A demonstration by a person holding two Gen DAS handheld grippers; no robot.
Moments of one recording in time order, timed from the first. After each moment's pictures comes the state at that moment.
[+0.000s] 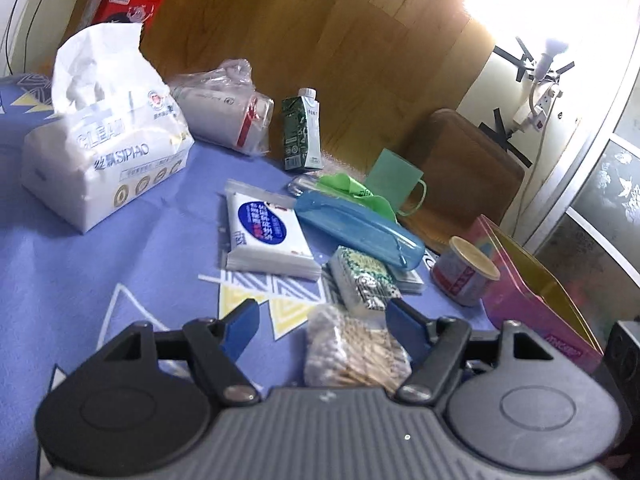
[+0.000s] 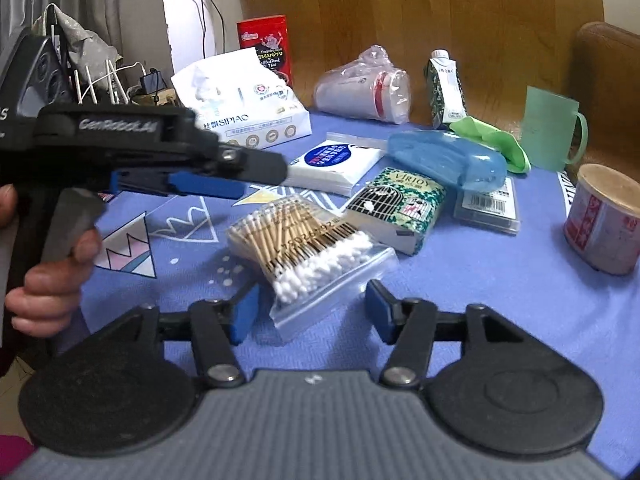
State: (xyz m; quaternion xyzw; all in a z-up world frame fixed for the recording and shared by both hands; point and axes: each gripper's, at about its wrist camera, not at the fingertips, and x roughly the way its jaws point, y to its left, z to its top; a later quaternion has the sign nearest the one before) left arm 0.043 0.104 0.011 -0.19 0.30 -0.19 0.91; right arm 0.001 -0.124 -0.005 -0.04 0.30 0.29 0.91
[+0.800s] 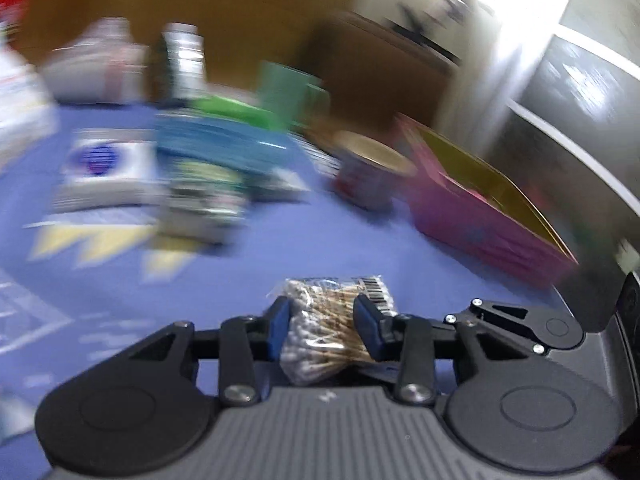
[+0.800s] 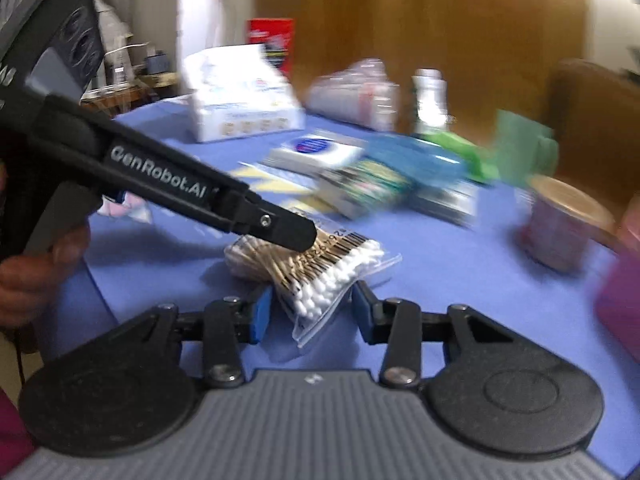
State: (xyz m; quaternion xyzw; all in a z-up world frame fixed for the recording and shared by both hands) left arm 0.029 -0.026 0.008 -0.08 0.36 -0.30 0.88; right arm -0.062 -0.180 -0.007 -0.09 0.27 0.24 0.93
